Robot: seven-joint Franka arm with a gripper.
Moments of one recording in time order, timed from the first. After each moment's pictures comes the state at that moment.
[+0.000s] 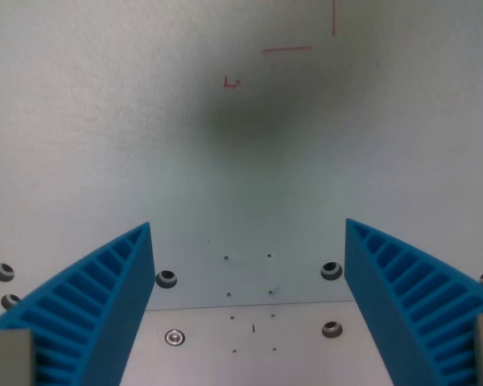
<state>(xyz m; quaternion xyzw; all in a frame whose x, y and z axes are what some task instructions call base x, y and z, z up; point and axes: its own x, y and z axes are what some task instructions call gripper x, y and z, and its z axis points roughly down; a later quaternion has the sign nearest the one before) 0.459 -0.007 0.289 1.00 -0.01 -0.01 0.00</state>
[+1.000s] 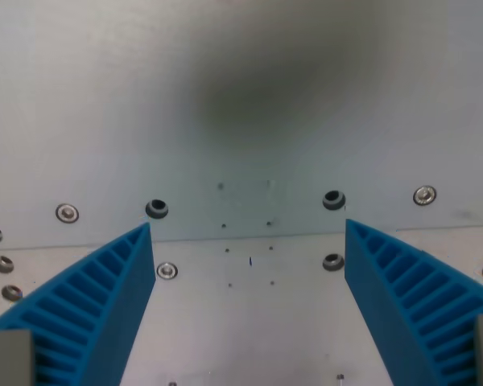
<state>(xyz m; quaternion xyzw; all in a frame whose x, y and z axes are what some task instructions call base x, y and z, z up) 0.405 -0.006 0.279 1.00 -0.01 -0.04 0.00</state>
